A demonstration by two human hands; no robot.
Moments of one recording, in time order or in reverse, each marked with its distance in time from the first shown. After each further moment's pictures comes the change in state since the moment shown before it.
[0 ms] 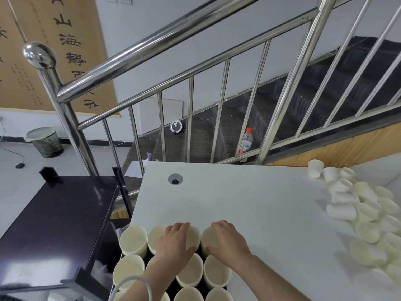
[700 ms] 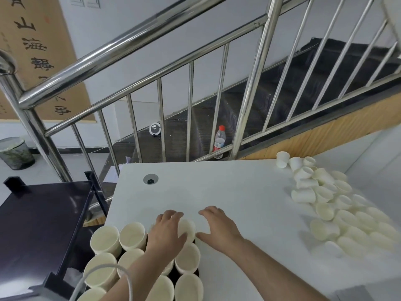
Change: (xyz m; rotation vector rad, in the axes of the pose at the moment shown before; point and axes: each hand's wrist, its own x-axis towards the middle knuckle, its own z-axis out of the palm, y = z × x) left_hand -0.008 0.069 -0.010 -0.032 0.072 0.074; right_hand -0.040 0.043 -0.041 0.058 0.111 -0.071
